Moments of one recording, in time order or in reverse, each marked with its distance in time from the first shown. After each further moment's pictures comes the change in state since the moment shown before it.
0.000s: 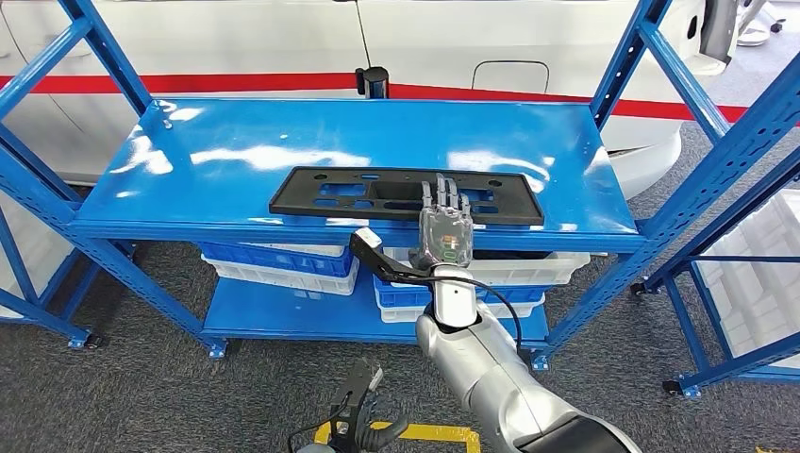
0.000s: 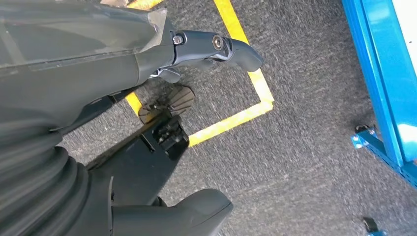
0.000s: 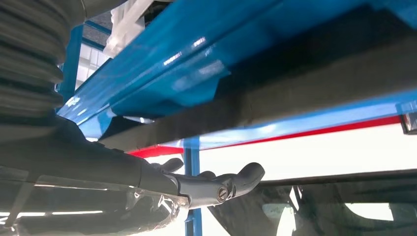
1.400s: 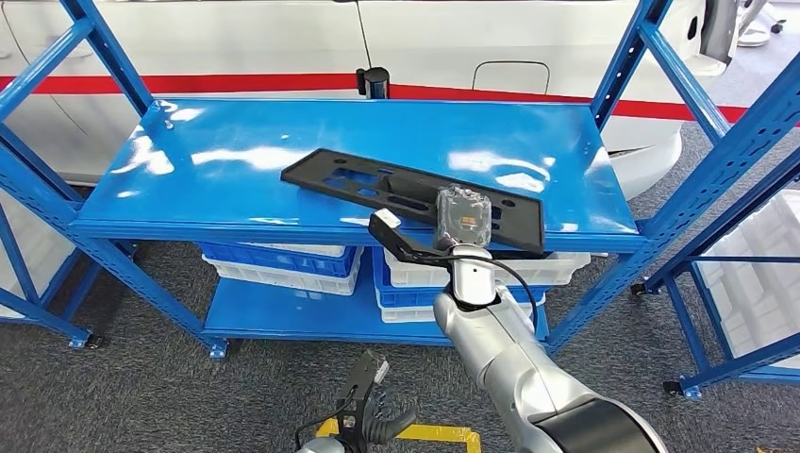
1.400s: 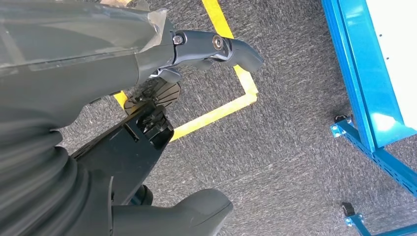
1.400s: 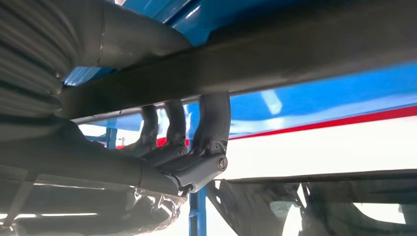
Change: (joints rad) left arm -0.038 -0.003 -0.108 0.014 0.137 0.003 -0.054; right arm -0.062 -0.035 -0.085 0.027 -0.007 0.069 -0.029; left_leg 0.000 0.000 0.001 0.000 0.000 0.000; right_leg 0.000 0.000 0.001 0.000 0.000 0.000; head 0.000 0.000
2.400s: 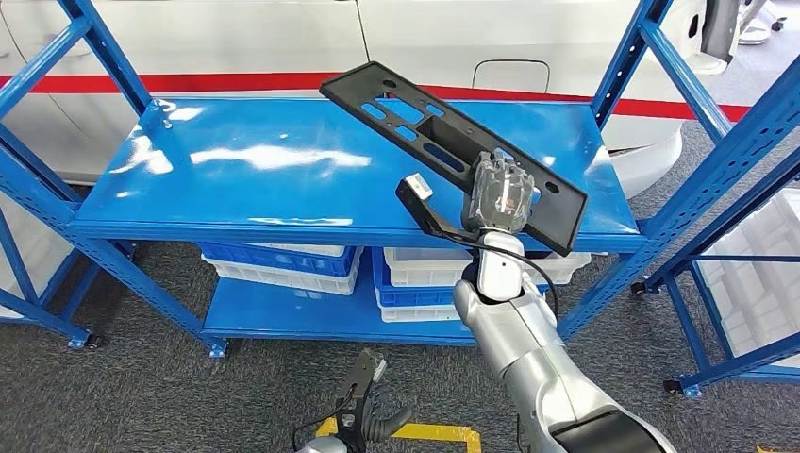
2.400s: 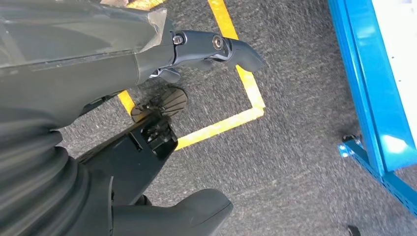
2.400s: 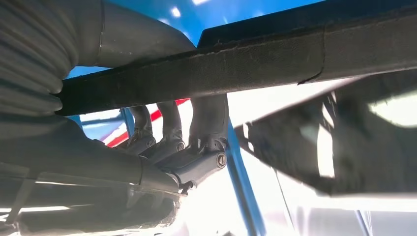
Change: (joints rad) left arm -0.016 0.000 -0.066 0.000 0.075 0.092 0.013; right arm 0.066 -0.085 0.060 -0.297 0.007 -0.165 0.075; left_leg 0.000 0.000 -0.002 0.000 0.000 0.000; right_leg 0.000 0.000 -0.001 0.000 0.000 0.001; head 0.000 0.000
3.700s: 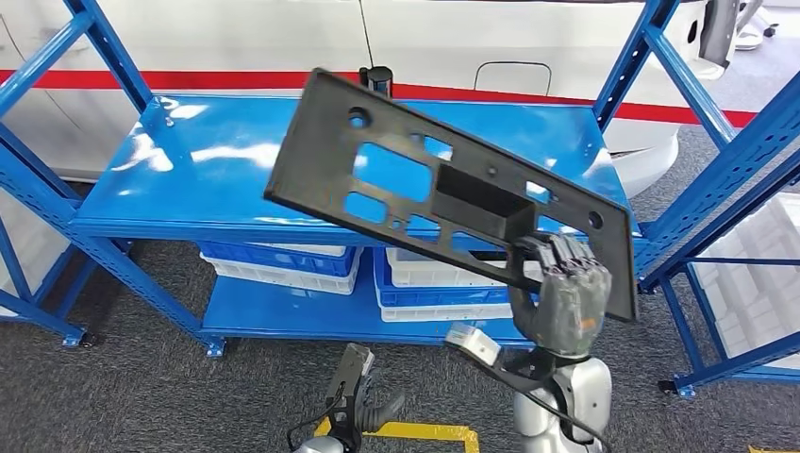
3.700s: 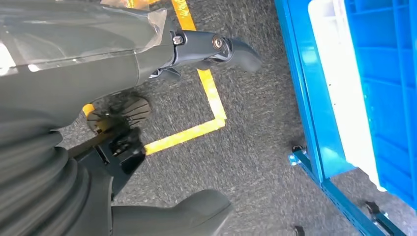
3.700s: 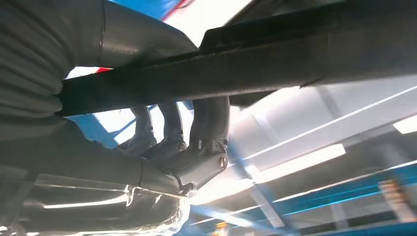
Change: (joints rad) left arm 0.012 0.003 0.074 0.025 -0.016 0.033 -0.198; right arm 0.675 0.080 -0.329 -0.897 -0.301 -0.007 -0.954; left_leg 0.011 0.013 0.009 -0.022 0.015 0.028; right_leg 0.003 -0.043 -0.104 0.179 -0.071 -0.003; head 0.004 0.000
